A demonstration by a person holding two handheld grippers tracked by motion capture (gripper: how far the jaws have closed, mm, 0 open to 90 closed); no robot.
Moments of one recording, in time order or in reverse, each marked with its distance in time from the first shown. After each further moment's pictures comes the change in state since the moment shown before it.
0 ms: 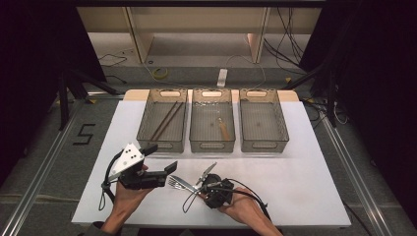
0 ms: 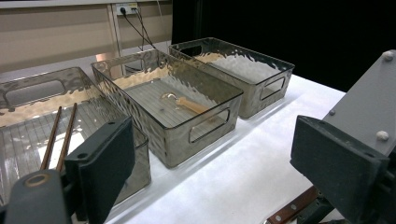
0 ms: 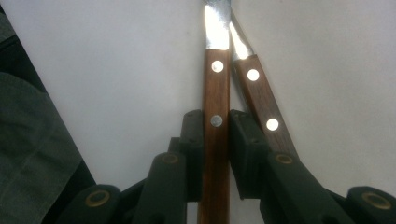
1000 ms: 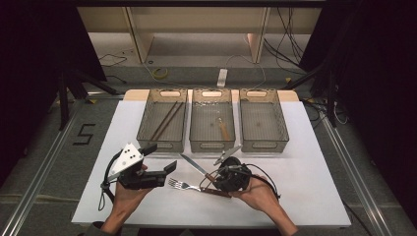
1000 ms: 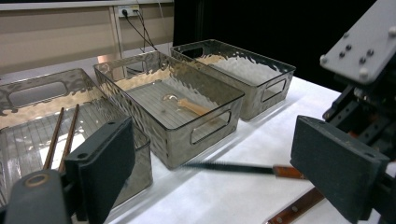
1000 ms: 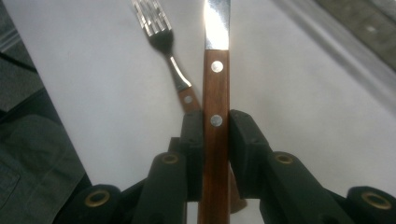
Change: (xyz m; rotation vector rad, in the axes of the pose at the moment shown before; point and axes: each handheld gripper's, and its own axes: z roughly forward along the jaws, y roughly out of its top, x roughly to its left) left arm 0.001 0.000 -0.001 -0.008 0.006 -0.002; right arm -0.044 -0.012 -0.048 -0.186 0.042 0.096
